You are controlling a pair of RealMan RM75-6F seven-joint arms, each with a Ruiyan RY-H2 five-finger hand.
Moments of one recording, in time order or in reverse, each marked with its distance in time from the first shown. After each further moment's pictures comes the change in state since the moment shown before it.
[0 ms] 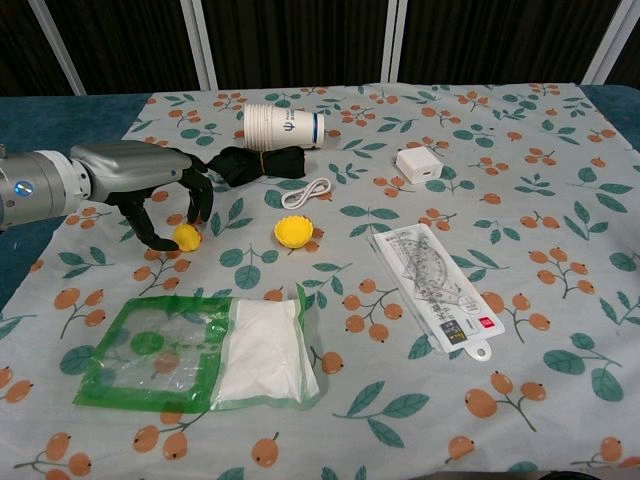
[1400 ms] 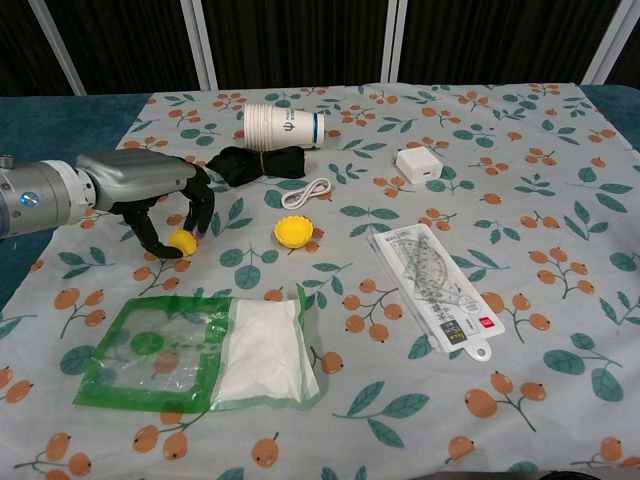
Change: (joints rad) left arm -0.004 -0.020 0.023 0.029 0.020 -0.001 -0.013; right arm 0.003 -0.004 0.002 -0.001 0.010 -0.008 -0.006
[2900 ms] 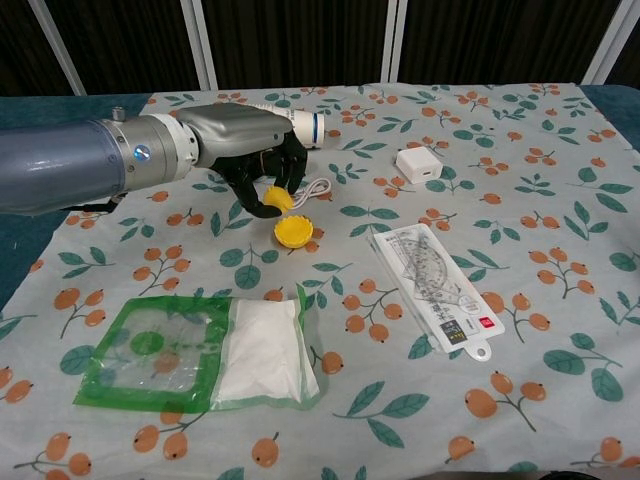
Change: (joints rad) left arm -0.164 -0.098 -0.126 -0.043 -0.125 -0.004 0.158; right arm -0.001 0.005 0.002 -0.004 0.000 0.002 0.012
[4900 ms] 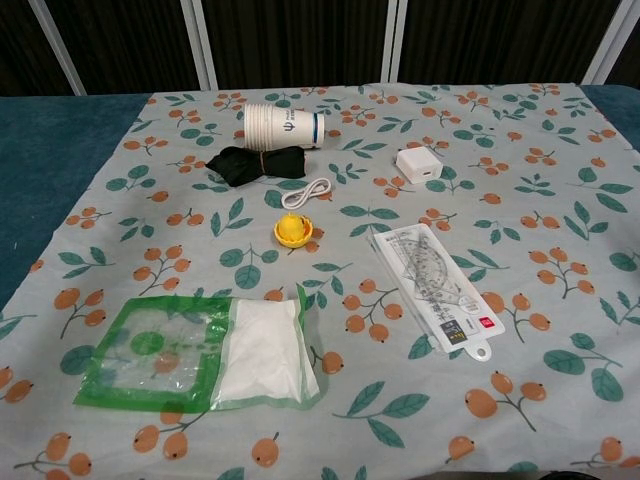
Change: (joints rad) left arm 0.598 0.660 0.219 -0.534 0.237 0.676 -0.335; right arm -0.003 0.009 -0.008 0.000 -0.028 0.015 -0.003
